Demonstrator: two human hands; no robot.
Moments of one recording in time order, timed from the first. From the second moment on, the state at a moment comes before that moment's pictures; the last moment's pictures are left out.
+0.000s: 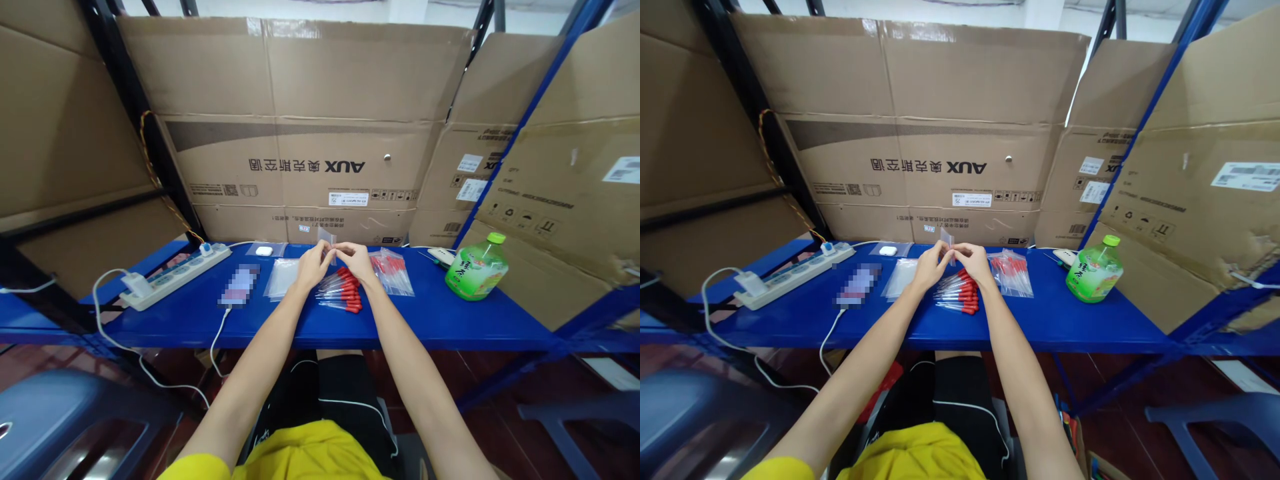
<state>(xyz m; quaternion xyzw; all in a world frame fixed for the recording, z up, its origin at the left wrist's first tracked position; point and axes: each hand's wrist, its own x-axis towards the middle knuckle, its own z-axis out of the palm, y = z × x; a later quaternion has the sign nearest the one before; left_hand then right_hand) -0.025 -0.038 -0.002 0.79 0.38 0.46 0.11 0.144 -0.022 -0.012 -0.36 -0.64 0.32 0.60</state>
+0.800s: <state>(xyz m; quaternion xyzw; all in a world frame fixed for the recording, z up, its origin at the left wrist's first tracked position) -0.025 -0.032 -0.004 0.76 0.48 0.43 -0.01 0.142 -0.034 -0.007 -0.50 -0.65 0.02 0.57</state>
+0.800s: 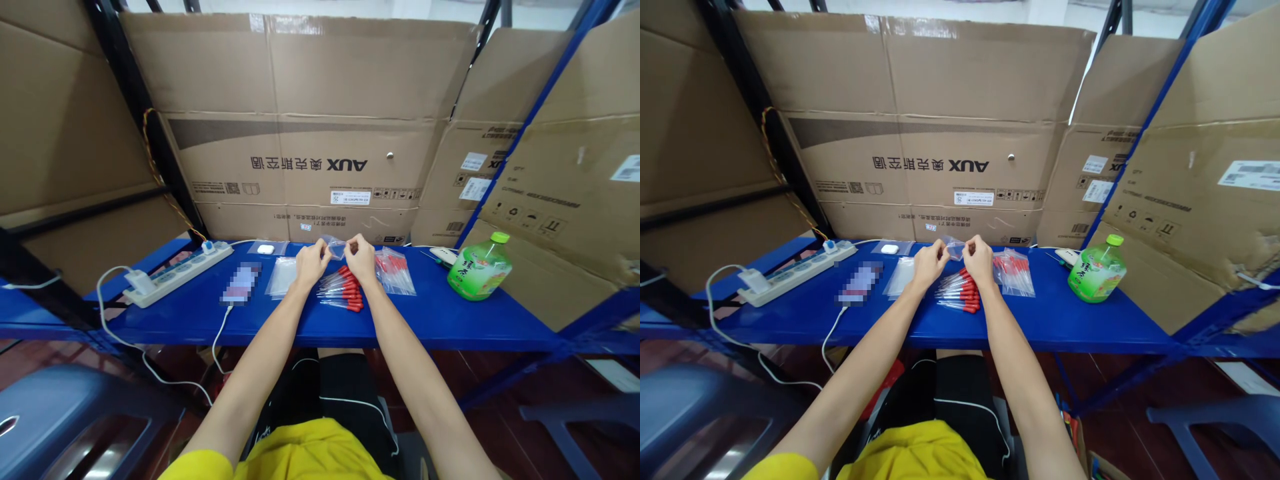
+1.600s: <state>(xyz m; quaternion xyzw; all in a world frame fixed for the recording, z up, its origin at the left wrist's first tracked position) -0.004 -0.027 -0.002 0.53 0.32 0.51 0.60 0.131 -0.044 -0.001 -0.49 -0.69 -0.05 0.53</state>
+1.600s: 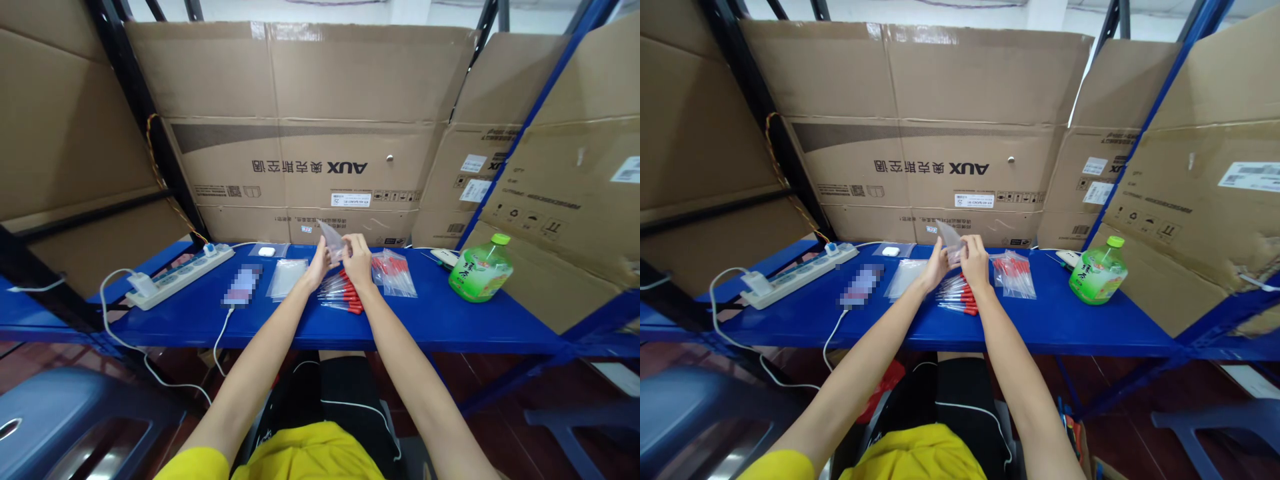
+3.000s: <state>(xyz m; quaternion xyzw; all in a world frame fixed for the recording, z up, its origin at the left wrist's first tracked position) -0.052 -0.004 -0.002 0.17 0.23 0.72 0.63 0.121 0.031 -0.004 -0.61 -0.79 0.02 0.07</state>
